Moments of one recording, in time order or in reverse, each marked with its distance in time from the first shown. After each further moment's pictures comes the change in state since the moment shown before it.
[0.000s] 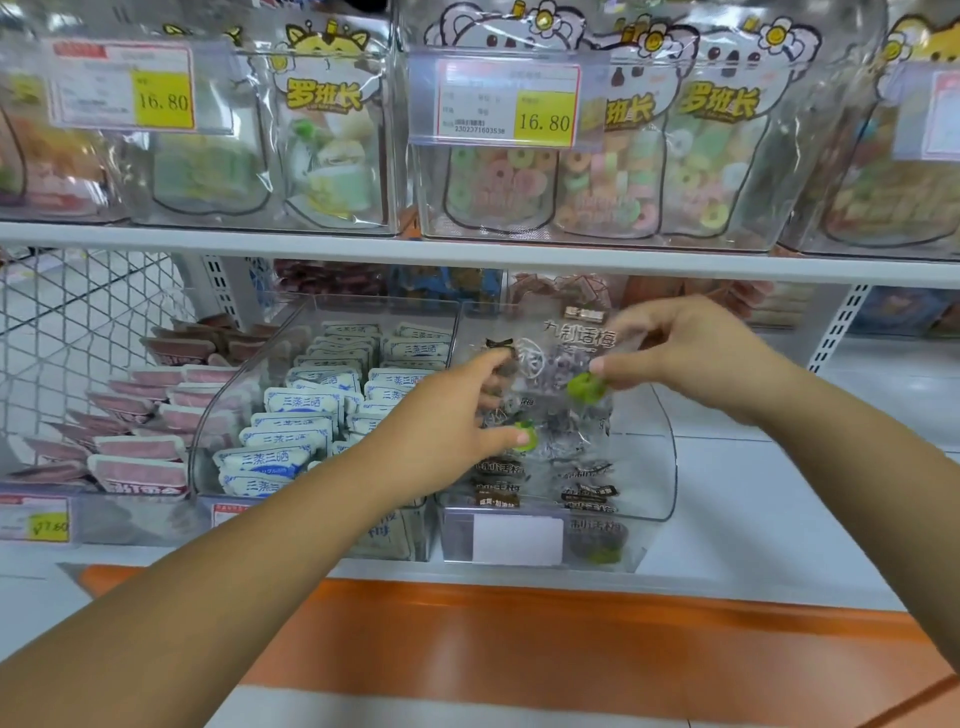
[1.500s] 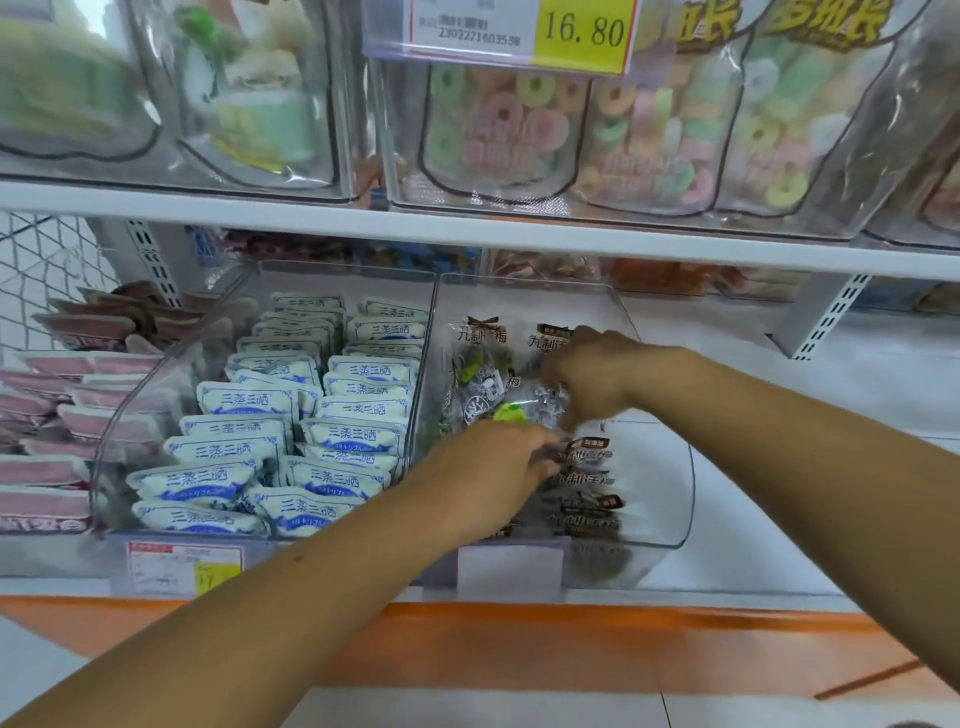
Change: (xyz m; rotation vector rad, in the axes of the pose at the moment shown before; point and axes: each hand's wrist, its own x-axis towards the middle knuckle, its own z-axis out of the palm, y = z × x) left_hand 0.038 -0.020 0.061 0.179 -0.230 0.049; right_hand 0.091 0.054 0.051 -1.178 -0.607 0.060
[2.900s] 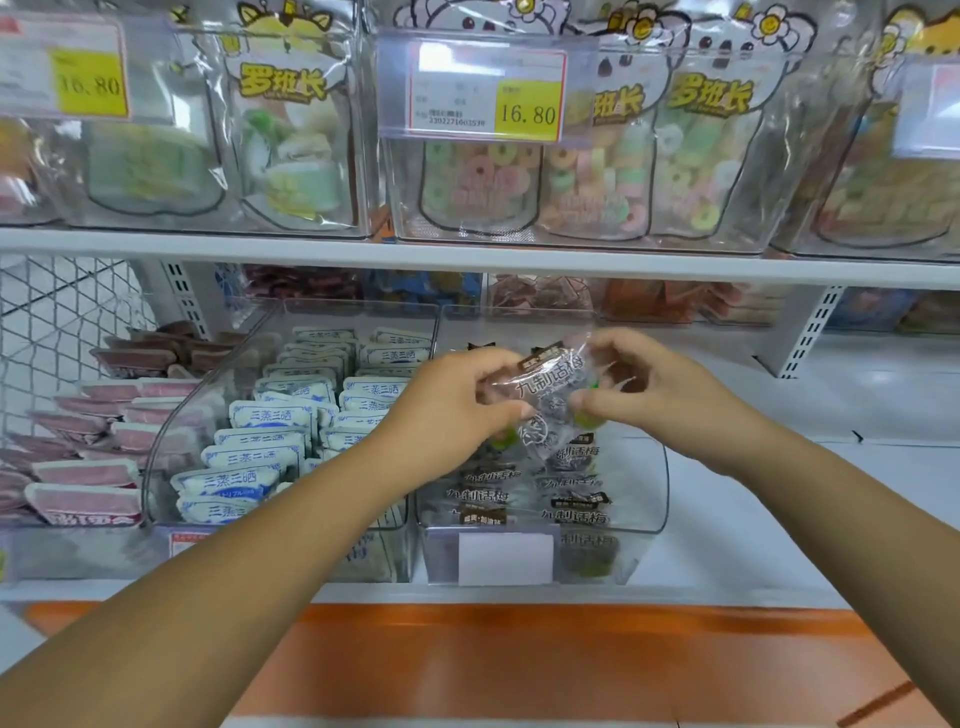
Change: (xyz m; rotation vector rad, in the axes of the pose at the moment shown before) left_hand -0.017 0.009 -0.049 -0.433 0.329 0.026; right_hand -0.101 -0.006 0.018 1.282 0.590 -0.052
